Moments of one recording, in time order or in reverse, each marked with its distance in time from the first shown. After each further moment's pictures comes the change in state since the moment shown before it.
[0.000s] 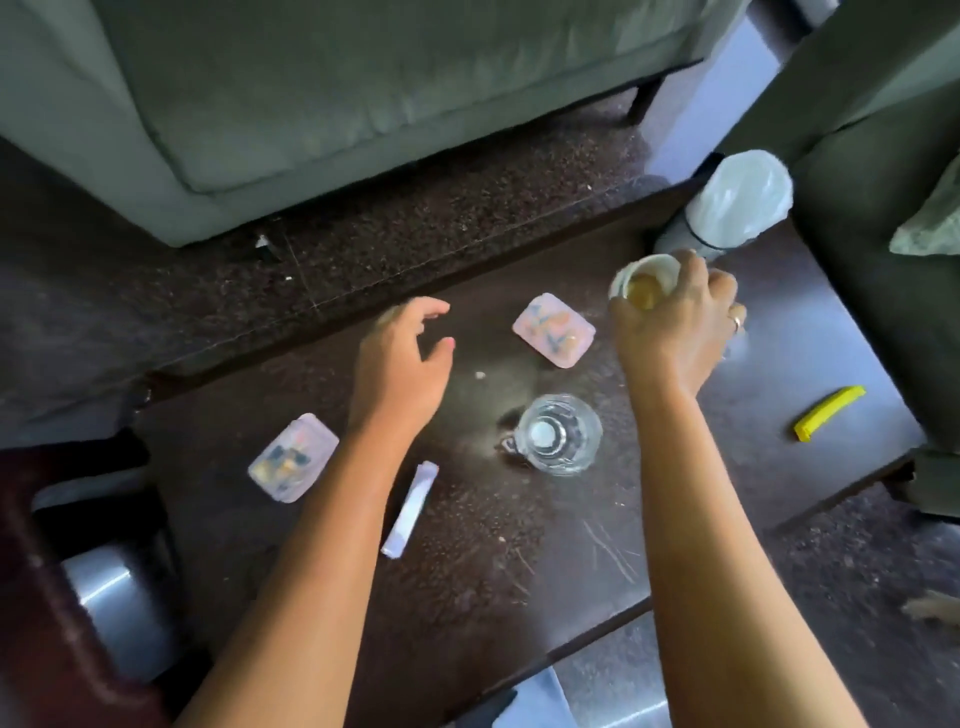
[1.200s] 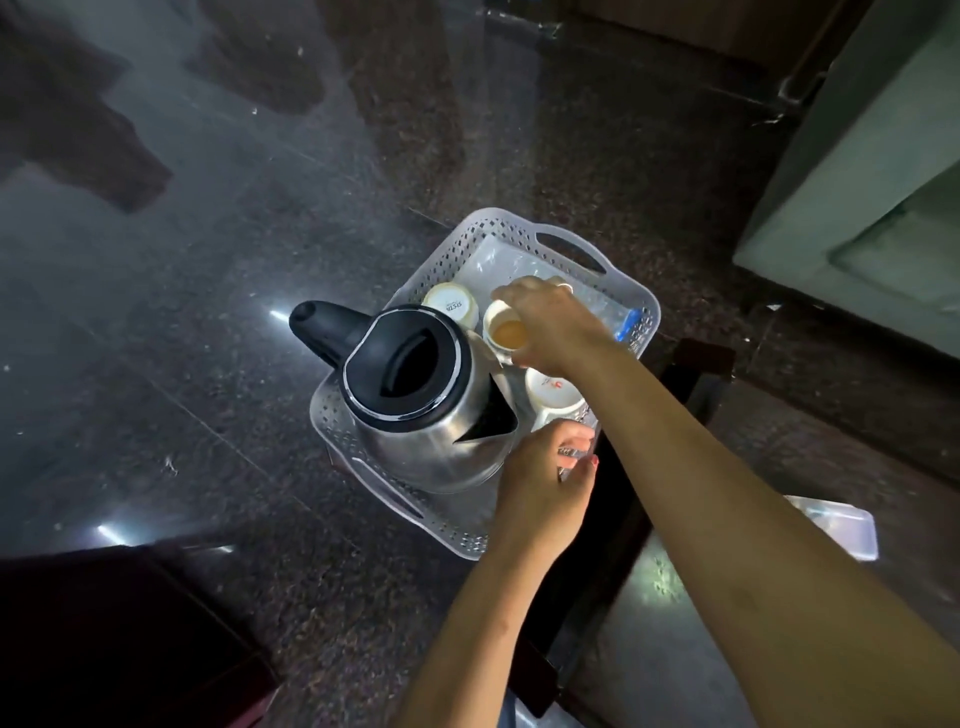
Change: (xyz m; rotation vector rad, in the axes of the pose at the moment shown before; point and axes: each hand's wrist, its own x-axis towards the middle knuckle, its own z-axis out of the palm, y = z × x) left_hand -0.277 -0.240 -0.246 -0.514 0.606 -0.569; right_hand -0.542 -0.335 0.141 -0.278 -1.059 -1.736
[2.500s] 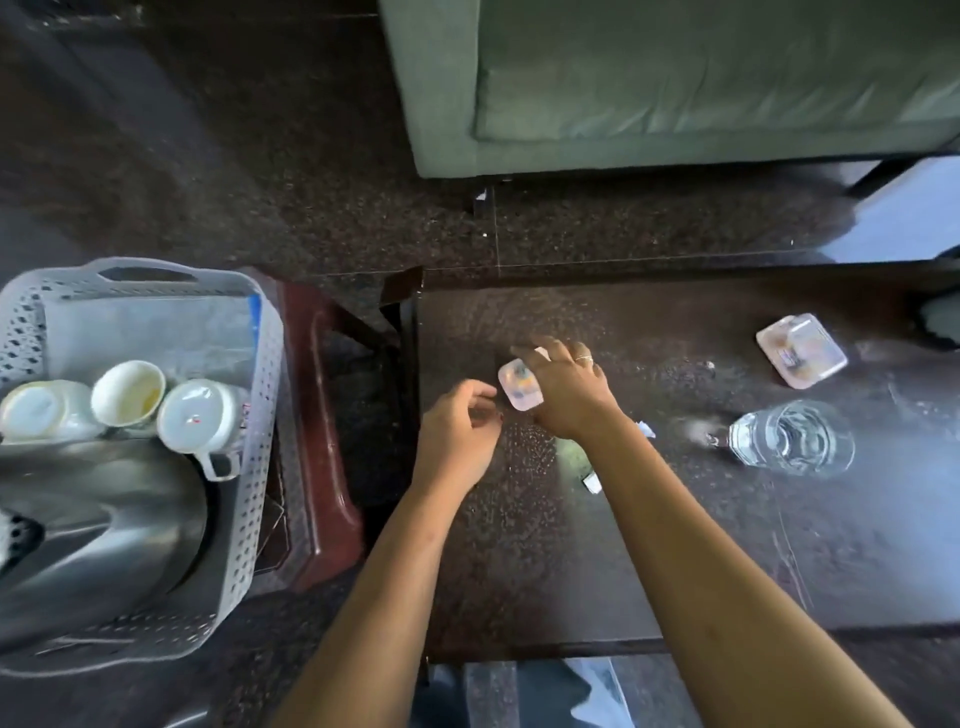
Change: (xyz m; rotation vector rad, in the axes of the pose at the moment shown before) left_hand -0.006 0.015 0.197 0.355 -0.448 0.065; right_hand -0.284 0.219 0.077 0.224 0.008 0.803
